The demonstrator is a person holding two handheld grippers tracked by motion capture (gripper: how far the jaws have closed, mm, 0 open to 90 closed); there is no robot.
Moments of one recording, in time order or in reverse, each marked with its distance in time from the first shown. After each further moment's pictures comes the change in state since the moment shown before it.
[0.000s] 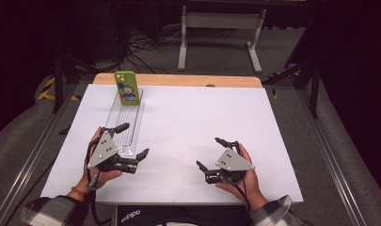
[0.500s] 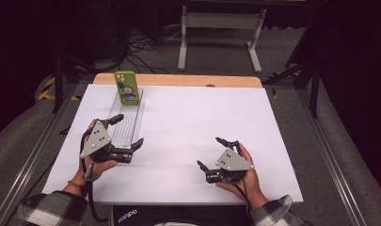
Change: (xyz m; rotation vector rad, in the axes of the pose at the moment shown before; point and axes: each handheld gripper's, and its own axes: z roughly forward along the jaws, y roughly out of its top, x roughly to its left) left arm 0.024 0.009 -0.001 -0.022 0.027 -0.020; right arm -0.002 -0.003 0.001 0.012 -0.012 -0.018
